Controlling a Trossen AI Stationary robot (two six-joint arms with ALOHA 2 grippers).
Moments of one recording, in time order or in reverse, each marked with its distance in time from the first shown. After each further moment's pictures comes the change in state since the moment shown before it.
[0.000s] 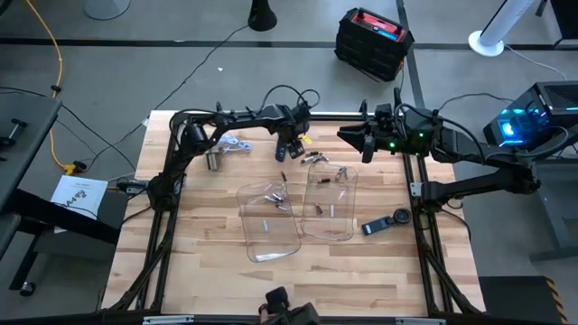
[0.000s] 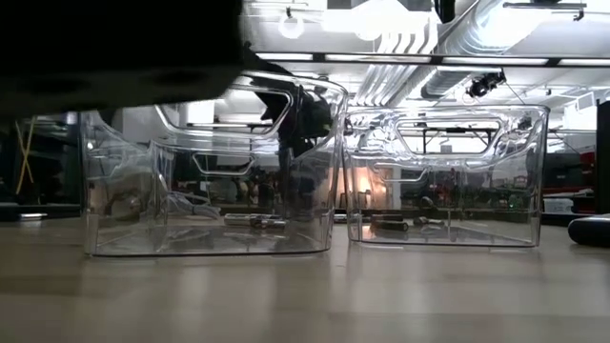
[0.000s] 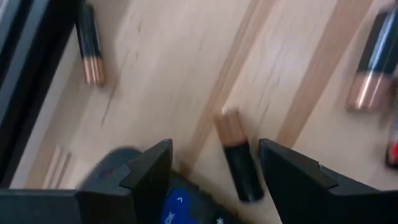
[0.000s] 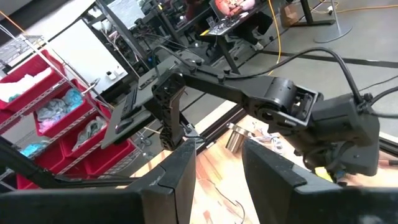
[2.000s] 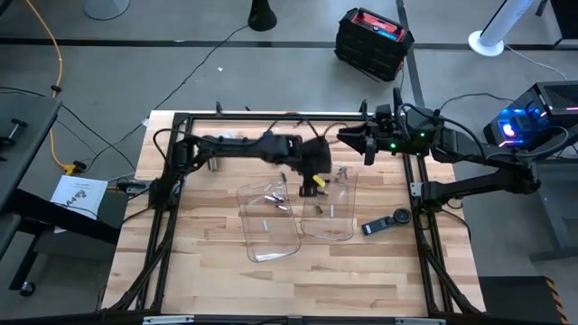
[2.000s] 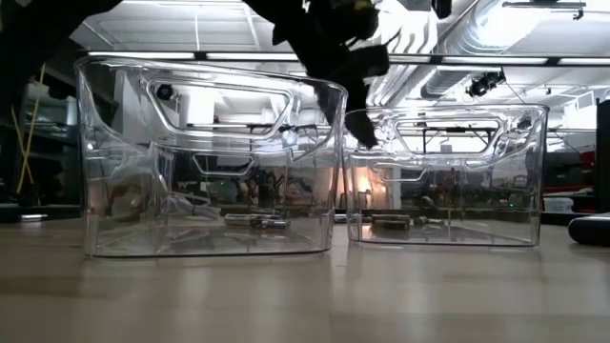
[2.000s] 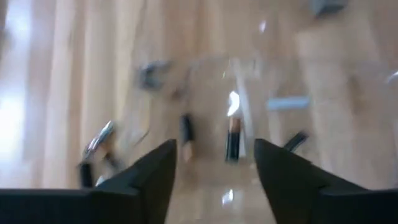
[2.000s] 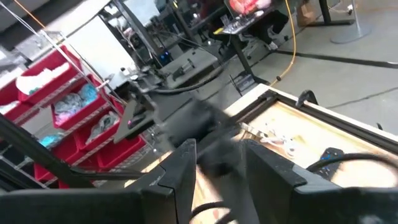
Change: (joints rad) left arm -0.336 -0.194 0.017 0.053 0.127 0.169; right arm 0.001 -0.002 0.000 0.026 -0.055 -0.019
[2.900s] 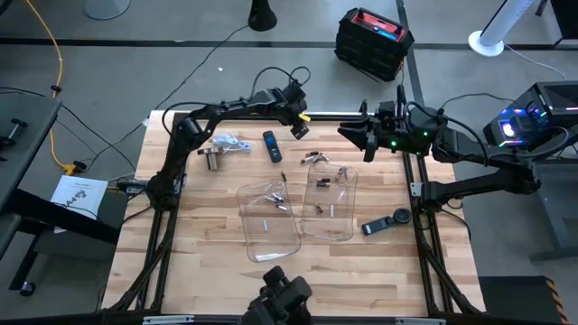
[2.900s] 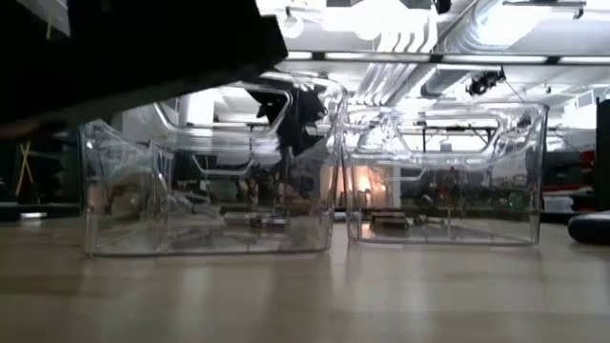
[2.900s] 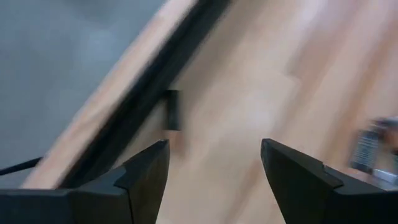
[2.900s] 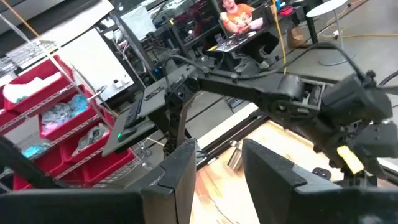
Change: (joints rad) left arm 0.453 0.175 0.038 0.079 -0.016 -0.250; right arm -0.007 -0.002 0.000 0.043 0.057 -0.053
